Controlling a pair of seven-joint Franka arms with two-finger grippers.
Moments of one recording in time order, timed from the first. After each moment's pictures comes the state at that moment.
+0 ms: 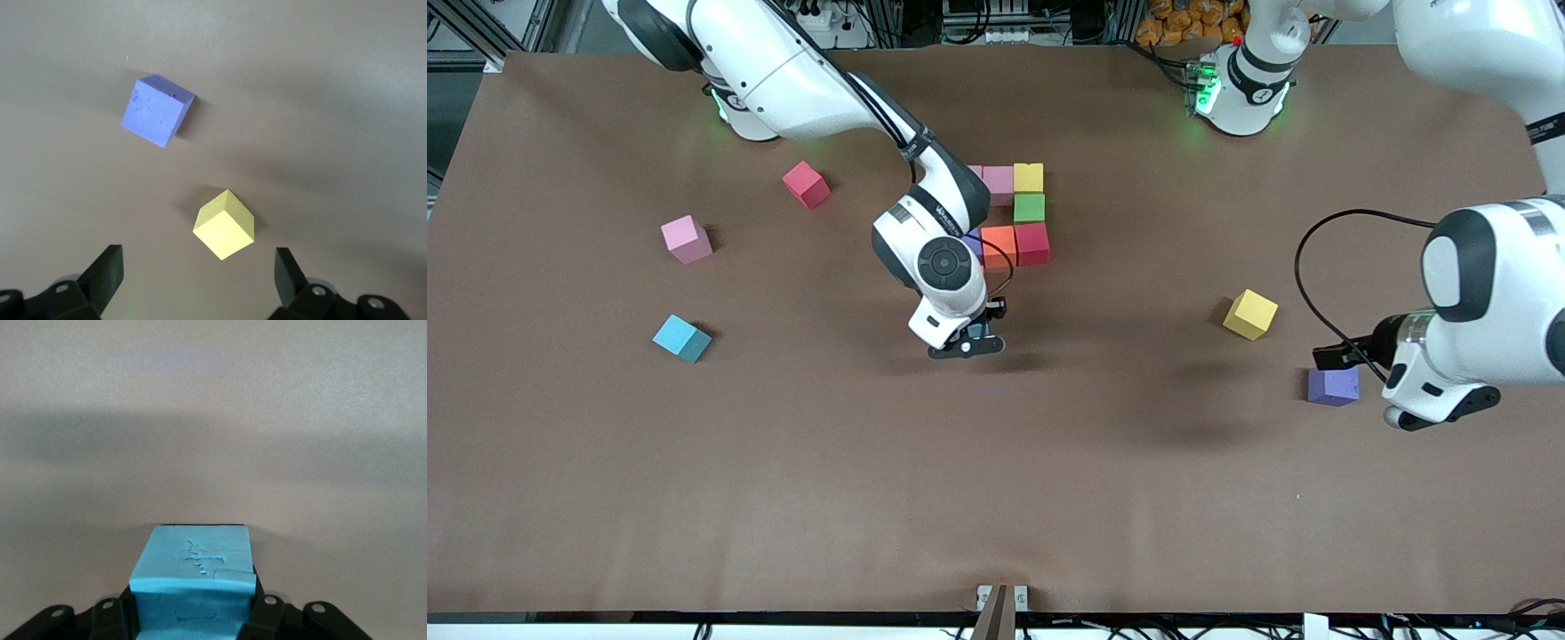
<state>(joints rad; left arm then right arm) -0.45 0.51 0.52 -1.49 -0.23 1.67 -0.23 0.58 0.78 0.18 -1.50 -0.03 2.19 0.62</state>
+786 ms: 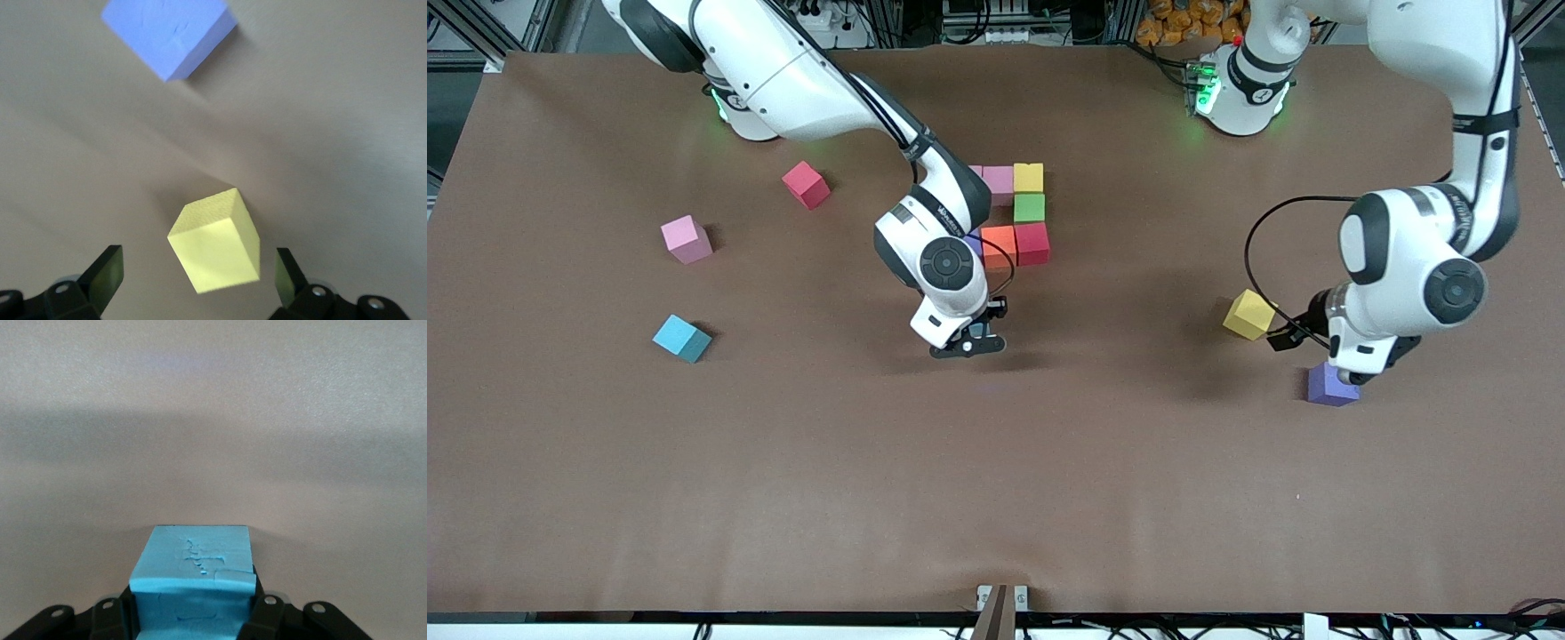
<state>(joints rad) -0.56 0.37 0.52 -2.04 -0.22 2.13 -0.54 0.58 0.79 0.17 -1.50 -0.03 2.19 0.63</state>
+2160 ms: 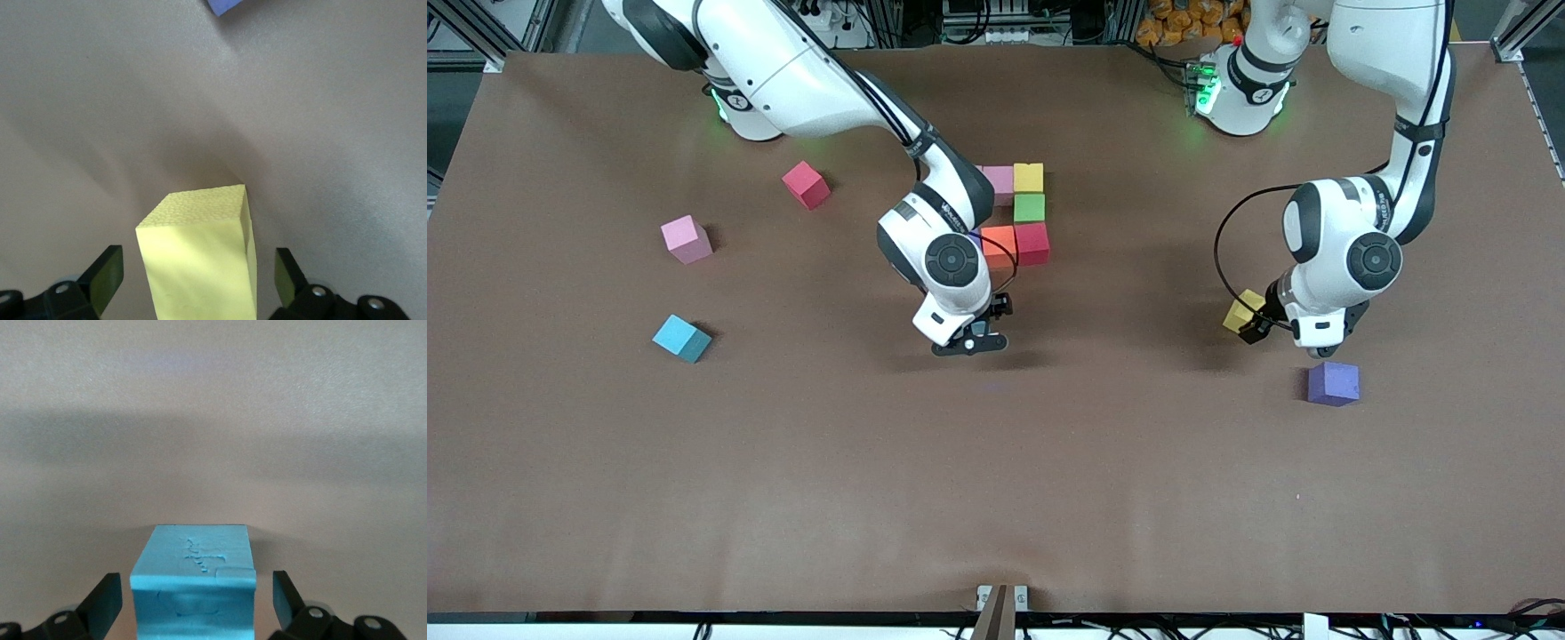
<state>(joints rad) -0.62 0.36 0.50 -2.23 -0.26 2.38 -0.79 0.60 0.78 0.16 -1.49 -0.03 2.16 0.64</state>
